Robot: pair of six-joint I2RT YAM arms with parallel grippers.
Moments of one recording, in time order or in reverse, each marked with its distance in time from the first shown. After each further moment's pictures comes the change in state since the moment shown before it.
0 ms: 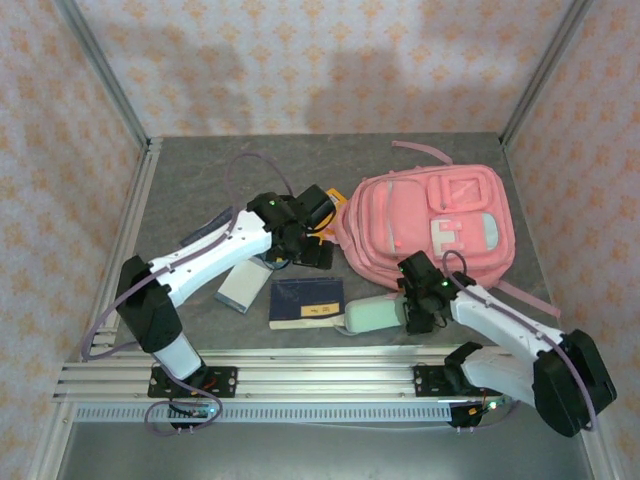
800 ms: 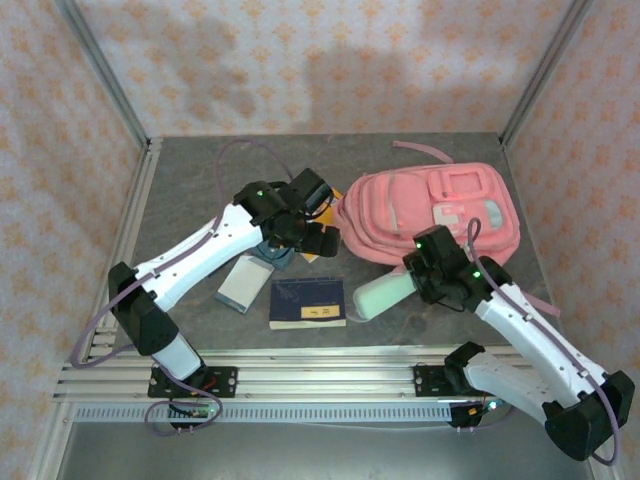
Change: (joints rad) left arm 0.006 -0.024 0.143 -0.014 0.056 0.064; right arm -0.001 -0.169 0.359 -0.250 0.117 -0.449
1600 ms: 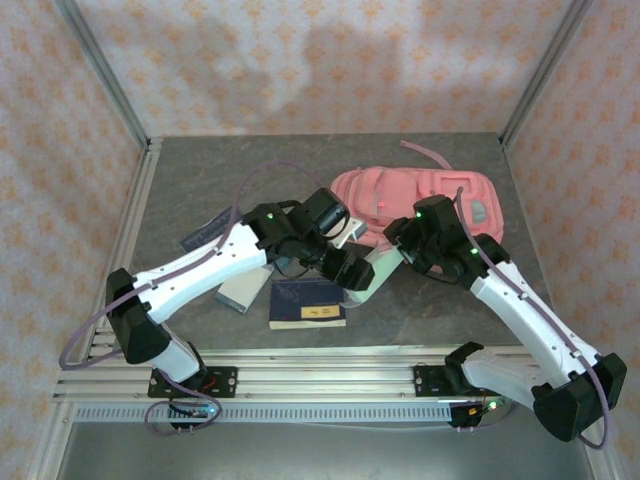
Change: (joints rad) left arm -0.134 -0.042 -0.119 0.221 0.353 0.166; right arm -0.056 0.134 0.139 0.161 -0.169 -0.251
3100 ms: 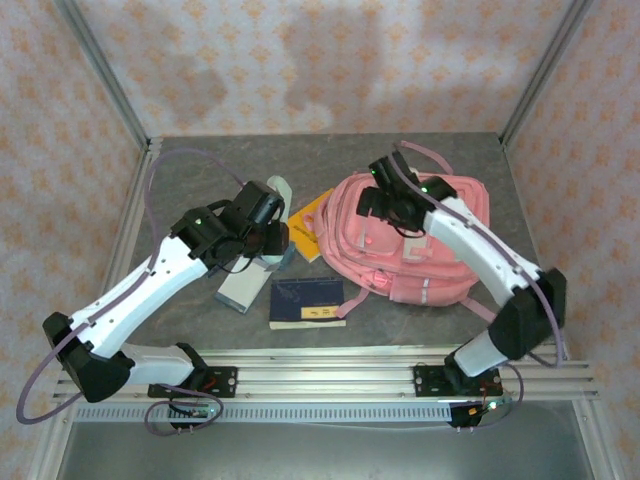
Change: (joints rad) left arm 0.206 -0.300 -0.152 -0.107 -0.521 -0.215; right arm 0.055 0.515 0.454 -0.153 0.265 -0.496
